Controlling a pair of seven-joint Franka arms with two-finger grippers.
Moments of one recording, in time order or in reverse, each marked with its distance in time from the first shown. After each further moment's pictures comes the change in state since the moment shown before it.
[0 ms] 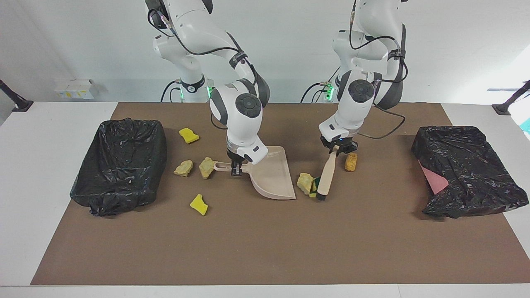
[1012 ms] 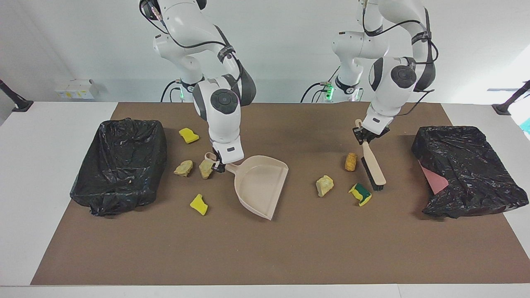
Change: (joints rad) left arm 0.183 -0.117 0.036 -0.129 0.077 0.010 -0.292; right arm -0.066 -0.055 -0.013 -0.054 0.071 0.034 0.272
